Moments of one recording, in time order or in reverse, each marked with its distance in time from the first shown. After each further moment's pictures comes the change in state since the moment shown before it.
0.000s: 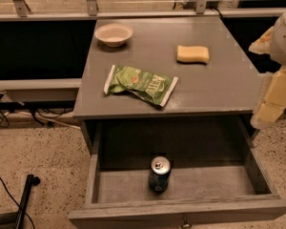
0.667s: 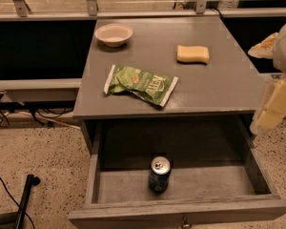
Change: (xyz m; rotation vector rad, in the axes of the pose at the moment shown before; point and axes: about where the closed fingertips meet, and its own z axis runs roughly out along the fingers) arm 0.002 0.004 0.007 0.020 -0.070 -0.018
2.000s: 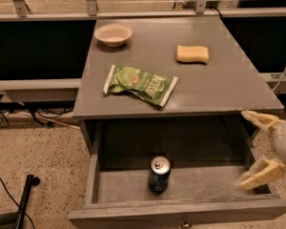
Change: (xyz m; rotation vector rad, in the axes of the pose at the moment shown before) arm 0.056 0.066 0.119 0.026 -0.523 0.109
